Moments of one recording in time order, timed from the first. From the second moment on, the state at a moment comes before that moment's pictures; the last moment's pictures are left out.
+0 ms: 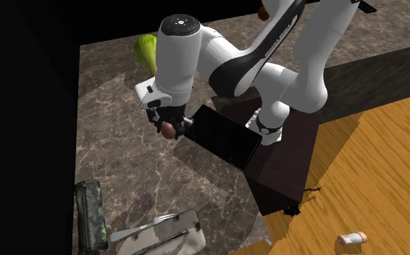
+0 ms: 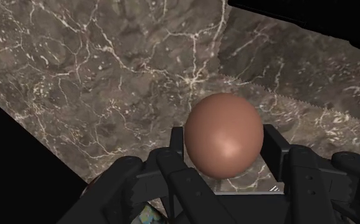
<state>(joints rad) -0.18 -0.59 -0.51 -2.57 -0.35 2.27 -0.62</state>
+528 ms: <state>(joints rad) -0.17 -0.62 -0.49 -2.48 -0.33 2.16 -0.63</state>
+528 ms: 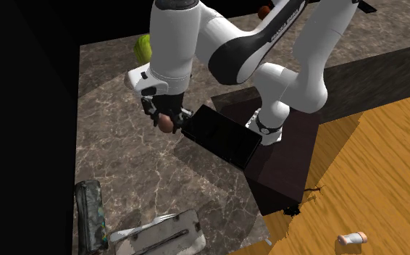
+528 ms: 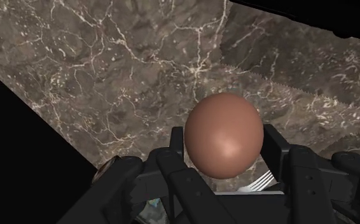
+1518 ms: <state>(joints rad) -0.28 -0.81 -0.55 -2.48 -0.39 1.98 -0.78</state>
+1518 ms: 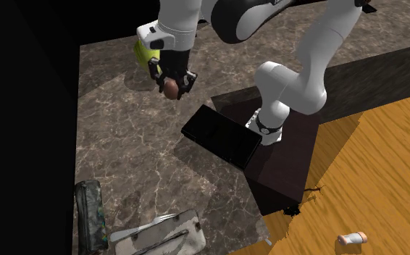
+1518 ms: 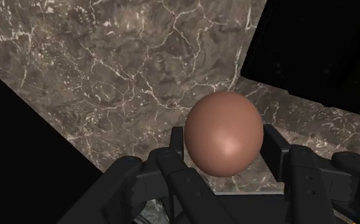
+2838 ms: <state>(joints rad) -0.47 -0.99 -0.88 -2.33 -0.58 1.79 -1.24</state>
